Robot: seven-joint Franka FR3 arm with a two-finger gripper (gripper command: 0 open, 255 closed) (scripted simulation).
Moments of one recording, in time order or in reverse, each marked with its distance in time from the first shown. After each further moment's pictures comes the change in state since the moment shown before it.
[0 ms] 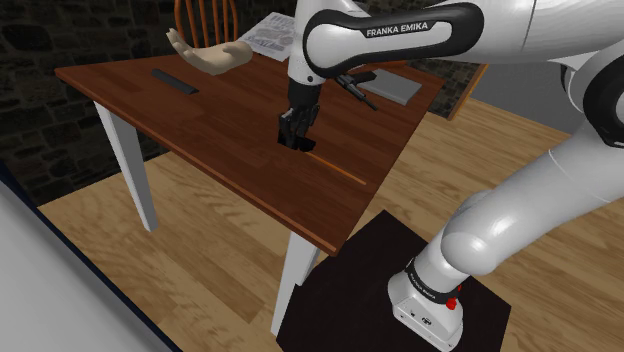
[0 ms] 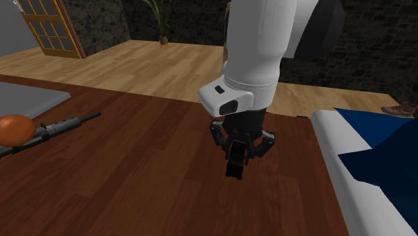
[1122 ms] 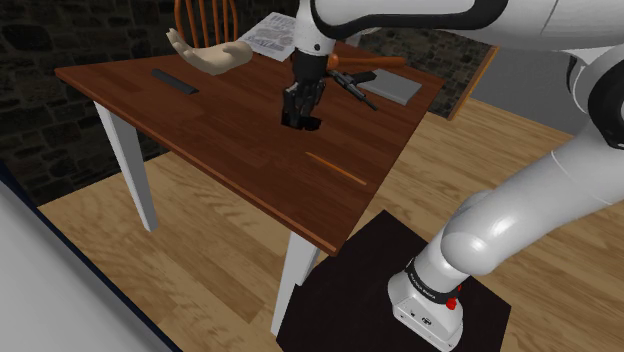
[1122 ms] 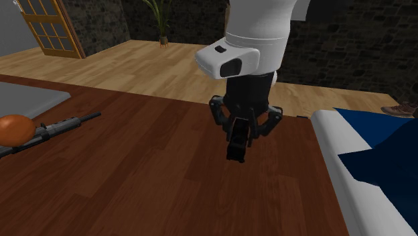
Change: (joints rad) arm -0.004 -0.020 -0.009 0.139 0.000 -0.158 -0.005
